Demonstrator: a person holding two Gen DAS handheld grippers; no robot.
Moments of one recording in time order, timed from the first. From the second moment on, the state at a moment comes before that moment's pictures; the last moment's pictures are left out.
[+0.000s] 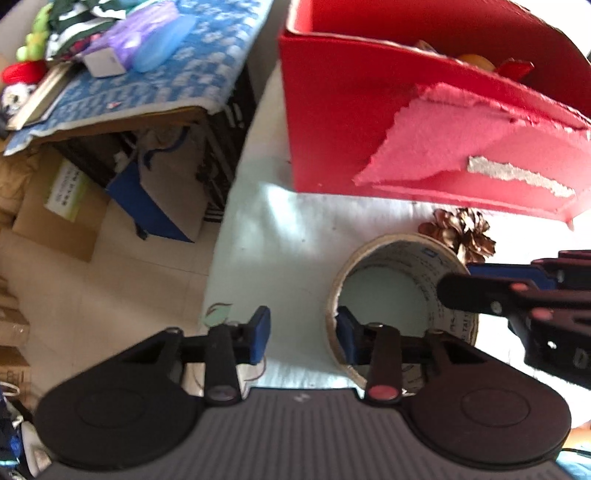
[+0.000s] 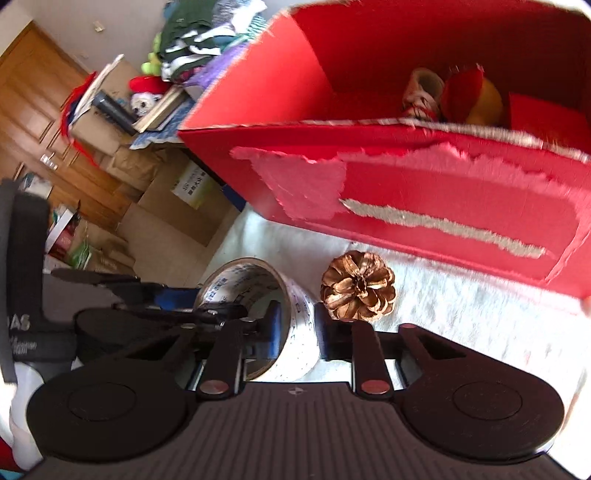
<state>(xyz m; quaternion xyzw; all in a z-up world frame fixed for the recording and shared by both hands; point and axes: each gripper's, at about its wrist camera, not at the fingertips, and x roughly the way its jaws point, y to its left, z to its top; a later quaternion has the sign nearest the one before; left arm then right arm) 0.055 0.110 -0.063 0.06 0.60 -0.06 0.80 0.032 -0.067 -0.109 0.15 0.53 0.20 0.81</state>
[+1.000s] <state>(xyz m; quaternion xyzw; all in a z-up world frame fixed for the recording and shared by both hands) 0.013 -0.072 0.026 0.28 0.46 -0.40 0.74 -0.053 -0.186 -0.005 0.14 0.50 -0.01 0.85</state>
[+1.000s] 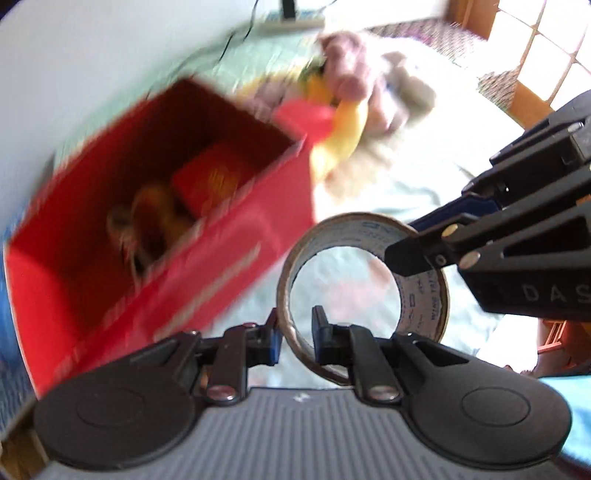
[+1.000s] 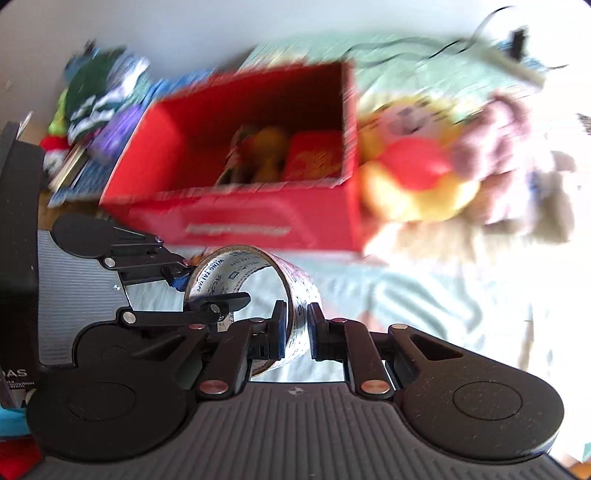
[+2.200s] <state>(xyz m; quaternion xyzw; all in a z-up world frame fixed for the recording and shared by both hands) 0.227 0.012 0.010 0.19 0.52 -0.17 0.82 0.205 -0.132 -0.060 0.14 0.51 0.16 0.83</state>
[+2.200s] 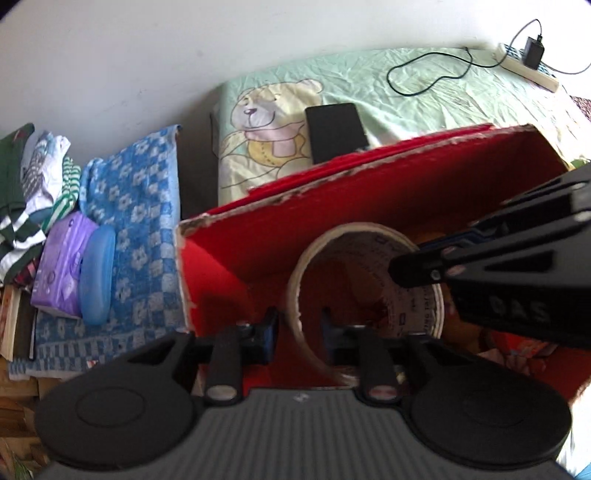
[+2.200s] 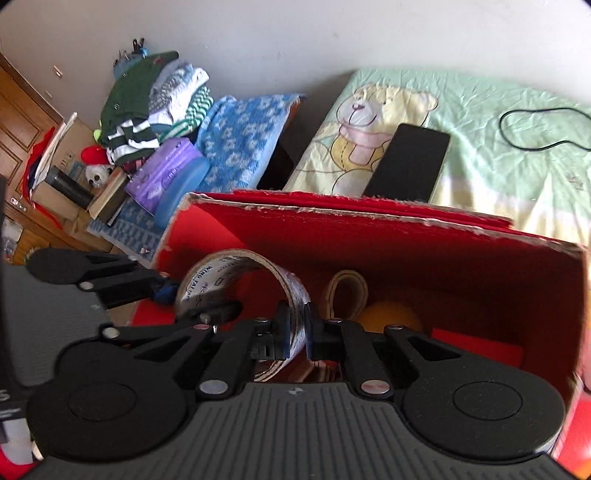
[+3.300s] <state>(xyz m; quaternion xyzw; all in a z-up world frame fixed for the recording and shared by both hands) 0.206 0.021 -0.005 0.16 0.50 -0.17 0.83 0.227 -0.114 -0.086 0.16 0.51 0.16 0.83</state>
